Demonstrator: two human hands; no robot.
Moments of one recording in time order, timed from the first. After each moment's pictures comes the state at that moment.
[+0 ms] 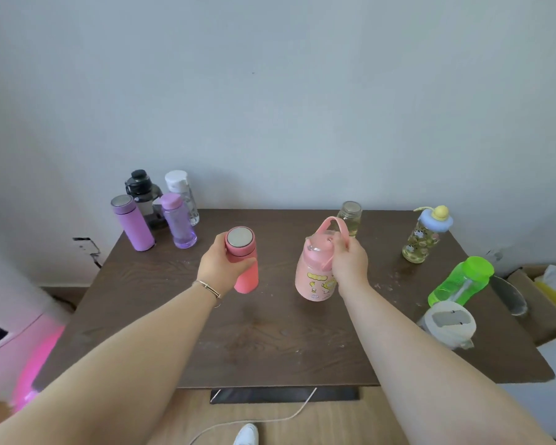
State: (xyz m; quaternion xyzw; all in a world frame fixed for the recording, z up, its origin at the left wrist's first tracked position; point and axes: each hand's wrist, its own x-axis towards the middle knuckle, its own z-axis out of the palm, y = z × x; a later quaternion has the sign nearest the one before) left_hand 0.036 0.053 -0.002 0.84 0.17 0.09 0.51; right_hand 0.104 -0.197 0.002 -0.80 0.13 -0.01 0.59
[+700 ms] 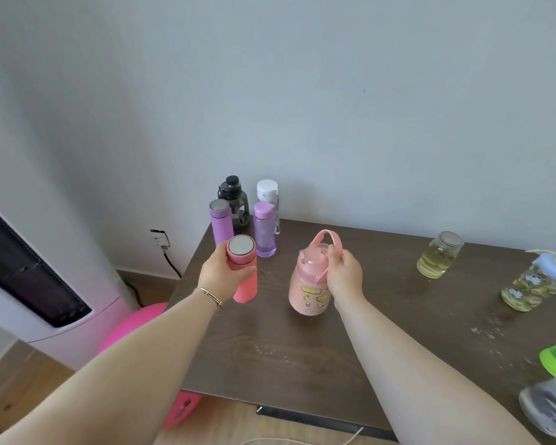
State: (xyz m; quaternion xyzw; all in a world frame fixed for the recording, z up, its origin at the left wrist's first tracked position) left_hand -0.020 0.257 0.002 0.83 0.25 0.13 0.48; right_hand 0.085 0.031 -0.005 -0.81 0.06 0.07 0.57
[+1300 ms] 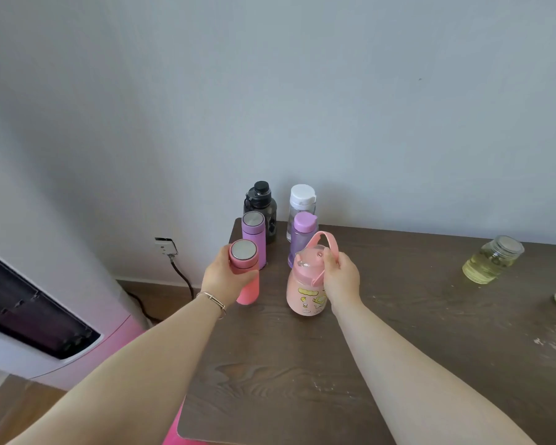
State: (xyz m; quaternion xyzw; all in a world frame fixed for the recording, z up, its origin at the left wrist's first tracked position) left_hand 0.032 0.410 -0.028 0.84 0.24 0.09 0.48; right_hand 0.112 0.190 -0.031 -0.82 0.10 0.07 0.57
